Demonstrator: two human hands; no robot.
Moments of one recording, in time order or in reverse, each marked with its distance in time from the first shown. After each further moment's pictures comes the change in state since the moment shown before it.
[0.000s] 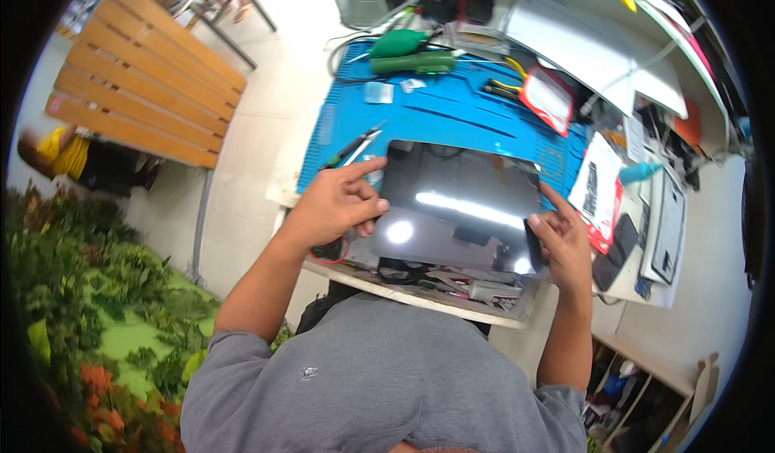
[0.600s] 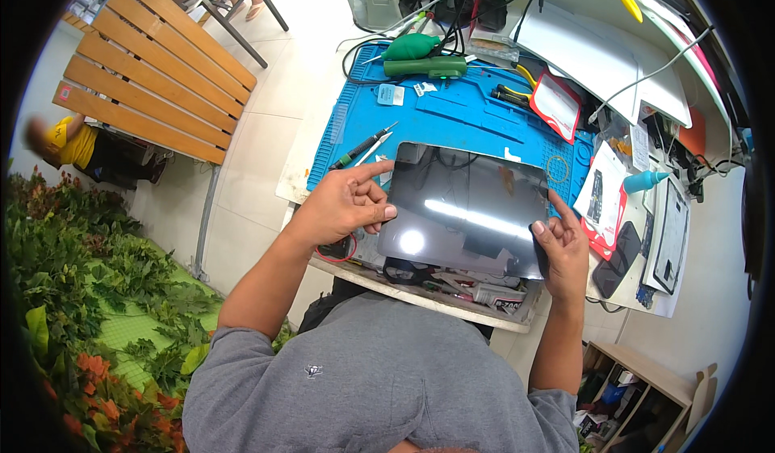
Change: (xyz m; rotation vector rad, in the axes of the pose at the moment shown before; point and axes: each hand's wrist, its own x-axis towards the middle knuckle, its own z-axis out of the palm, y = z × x) left_hand -0.001 -0.013 -0.004 -0.101 -0.044 0.049; right_hand -0.002 0.021 0.007 0.191 0.067 -0.103
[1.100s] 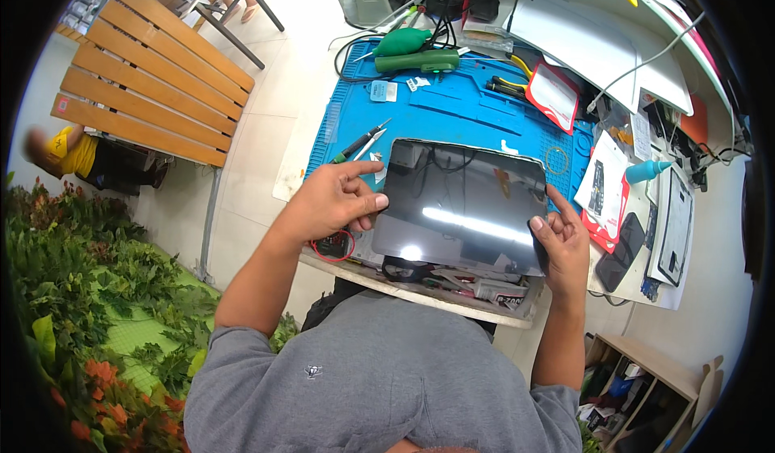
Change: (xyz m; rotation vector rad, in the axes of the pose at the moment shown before) left_hand -0.002 0.021 -0.001 0.223 0.039 -0.096; right_hand -0.001 0.004 0.002 0.027 0.024 0.006
